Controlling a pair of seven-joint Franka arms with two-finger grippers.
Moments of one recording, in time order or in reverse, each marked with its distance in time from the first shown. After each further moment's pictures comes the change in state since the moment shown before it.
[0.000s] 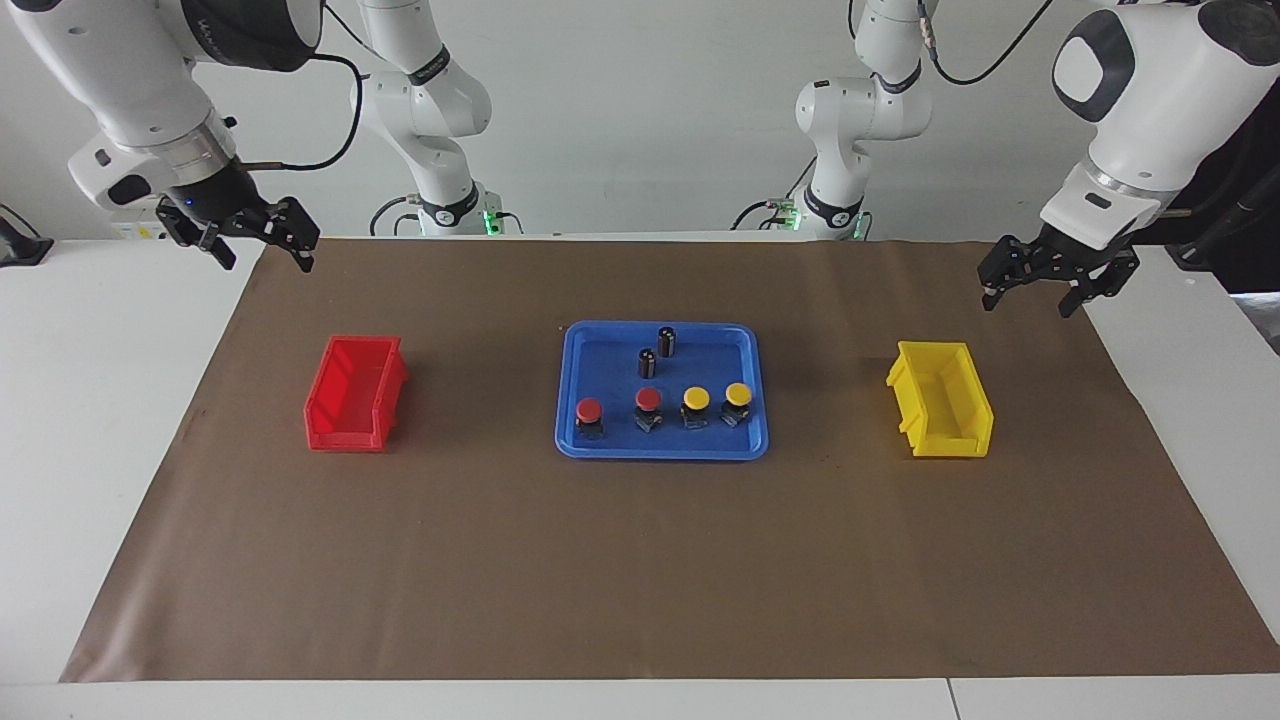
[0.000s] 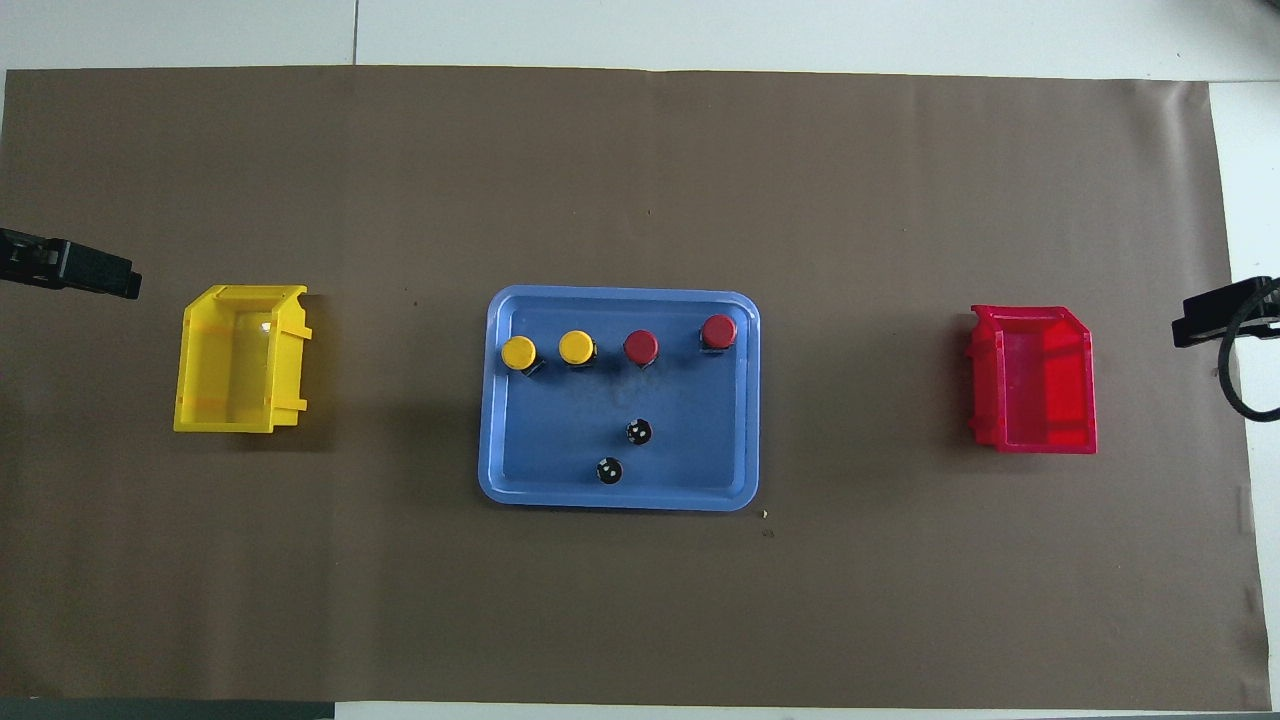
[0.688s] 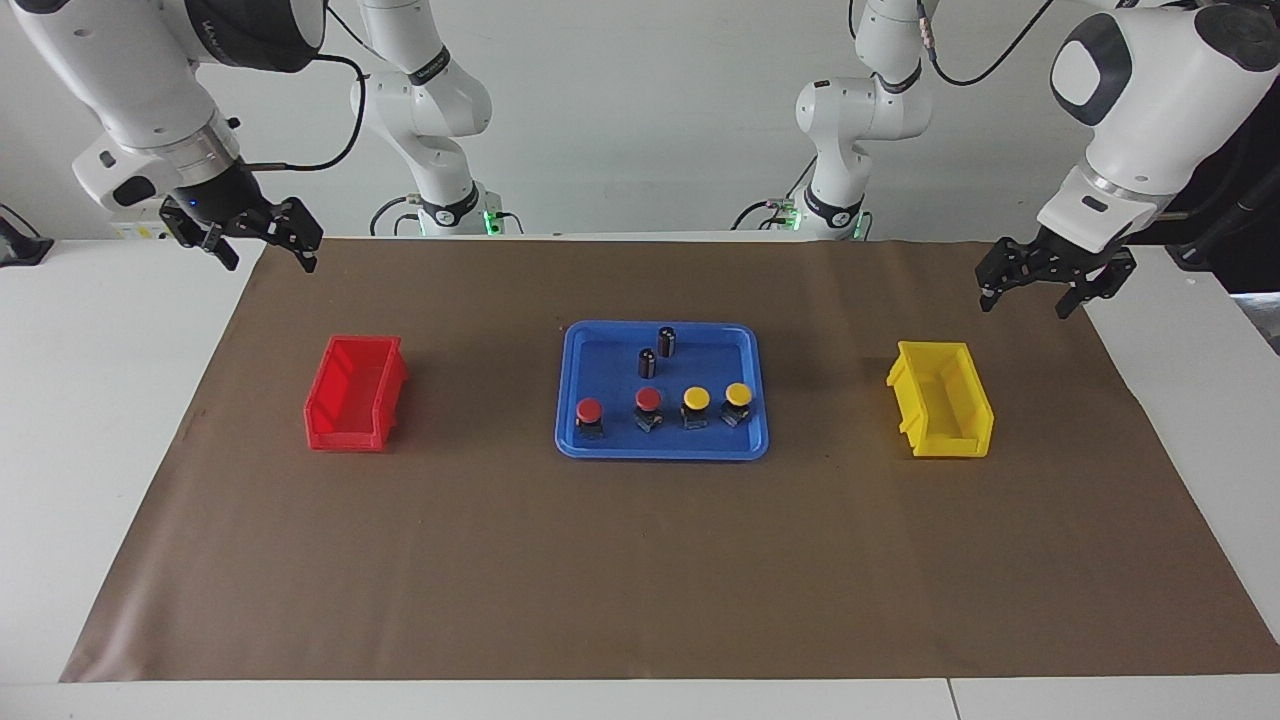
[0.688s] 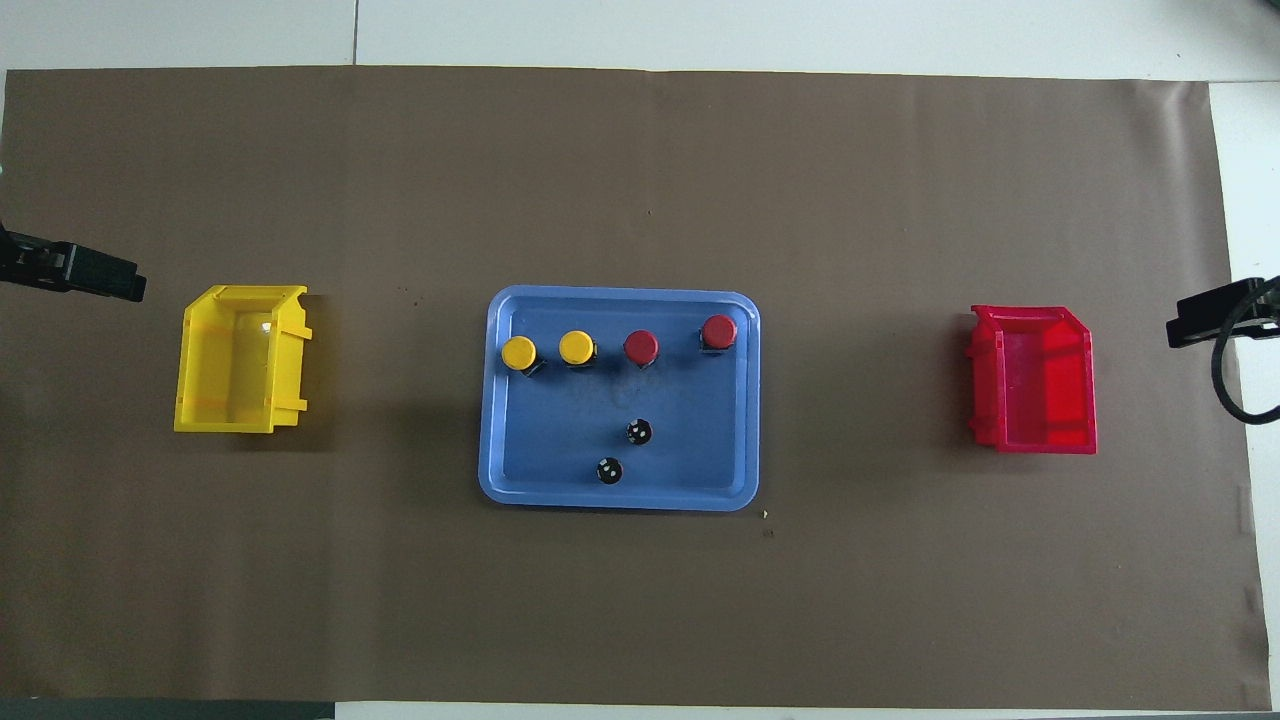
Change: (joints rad) left arm -0.001 0.000 -0.001 -0.005 0.000 0.000 0.000; right arm 0.014 0.001 0.002 -0.002 0.000 0.014 -0.020
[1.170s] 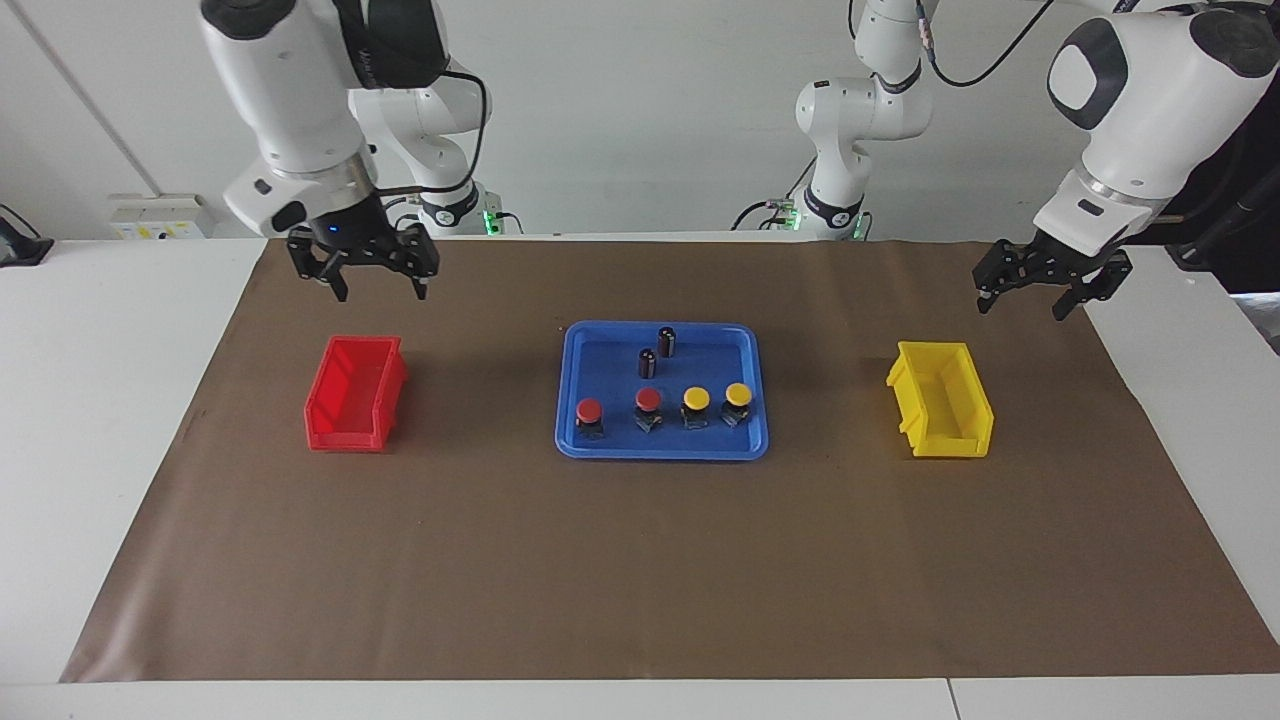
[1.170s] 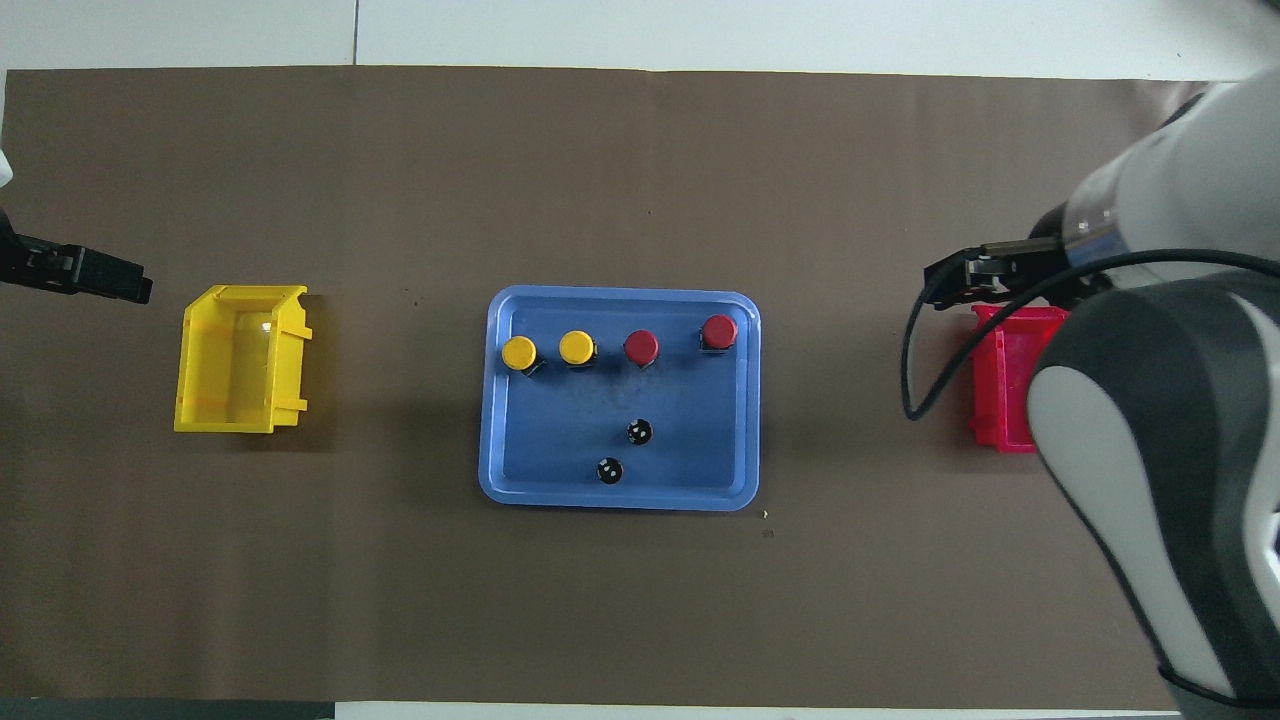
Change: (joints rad) left arm 0.000 -0.002 -0.001 -0.025 0.000 0.026 0.000; right arm 0.329 0.128 0.032 0.036 0.006 0.166 0.360
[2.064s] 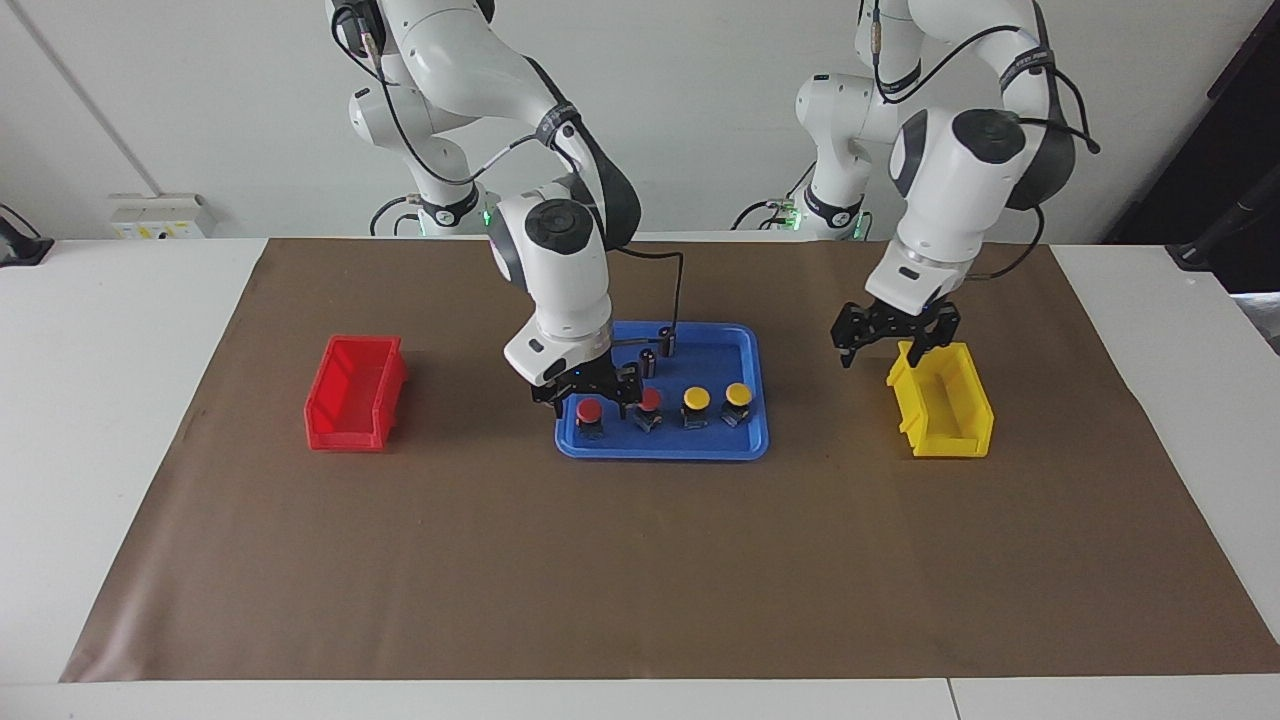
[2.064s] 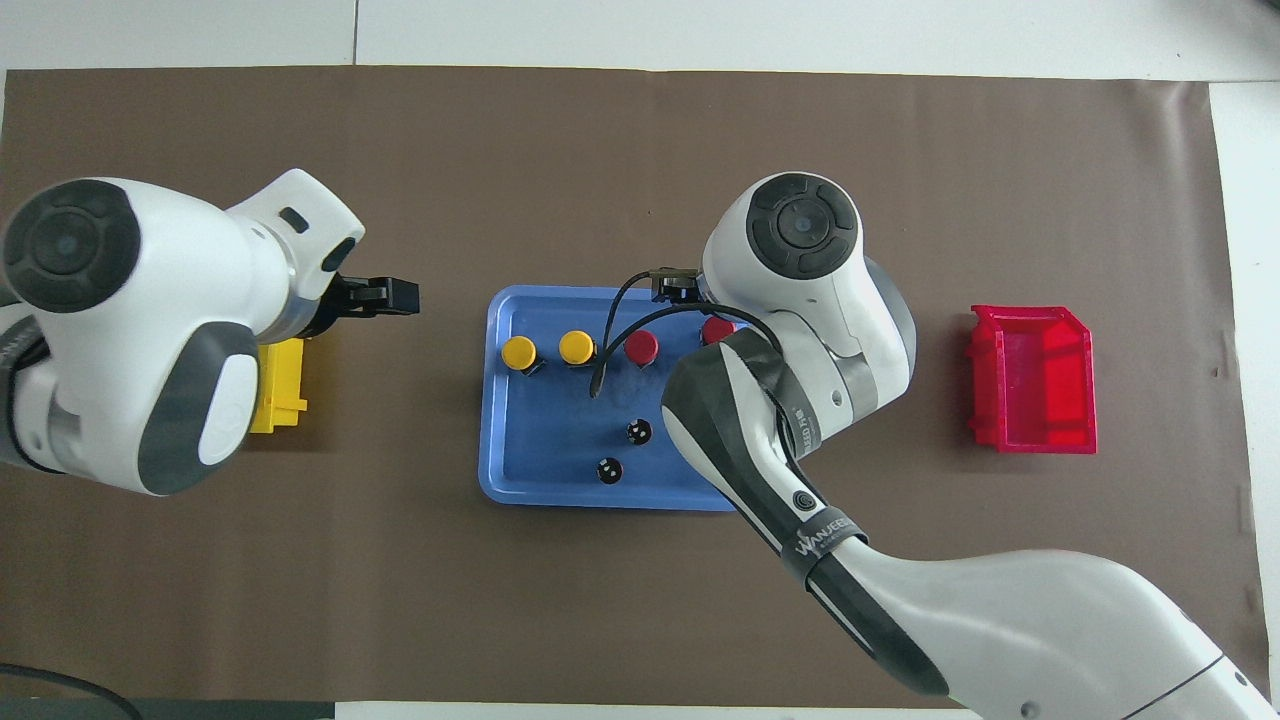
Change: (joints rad) left arm -0.335 0.041 -0.023 -0.307 0.000 0.450 -0.543; right arm 0.211 0.291 0.001 -0.125 0.019 0.493 0.274
